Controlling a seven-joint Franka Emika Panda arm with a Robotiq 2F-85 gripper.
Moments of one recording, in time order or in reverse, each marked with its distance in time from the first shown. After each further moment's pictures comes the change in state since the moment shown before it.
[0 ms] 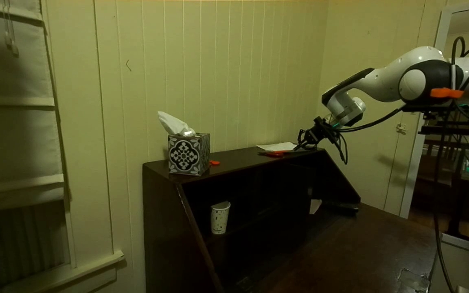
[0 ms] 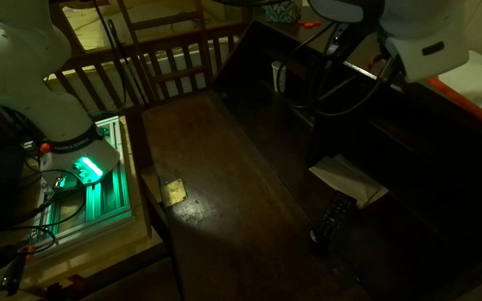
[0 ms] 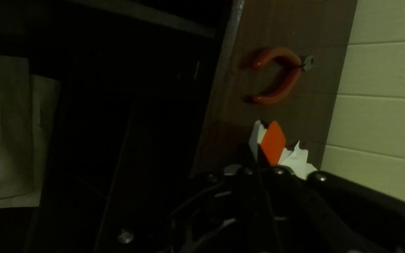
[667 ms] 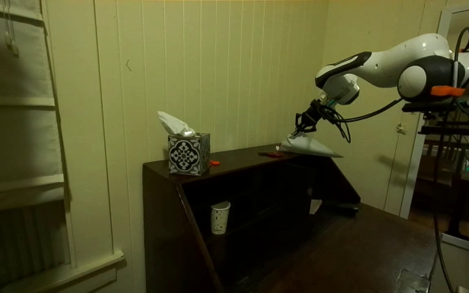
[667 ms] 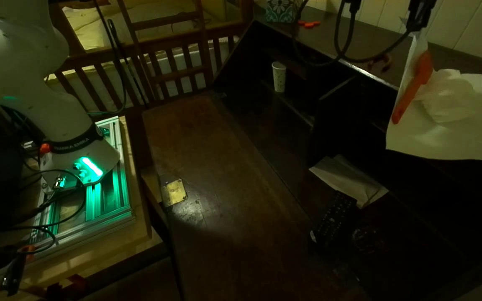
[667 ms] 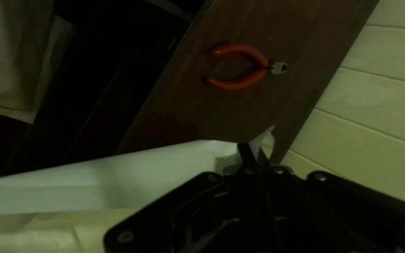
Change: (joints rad) arm 0.067 -0.027 -0.041 0.175 -0.265 -0.072 0.041
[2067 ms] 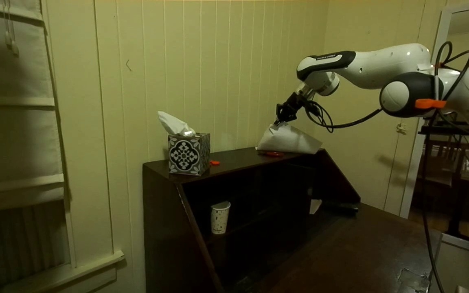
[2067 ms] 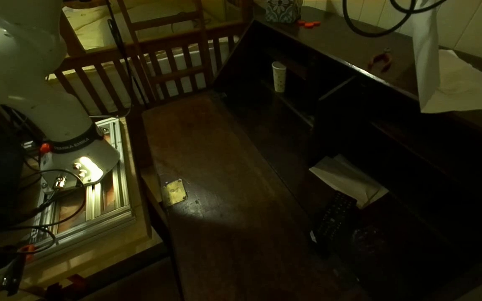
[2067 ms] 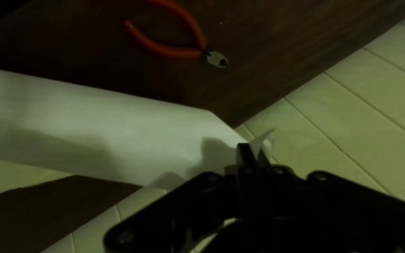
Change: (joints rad) arm 0.070 0.130 0.047 0.303 -0.119 -0.030 -0.247
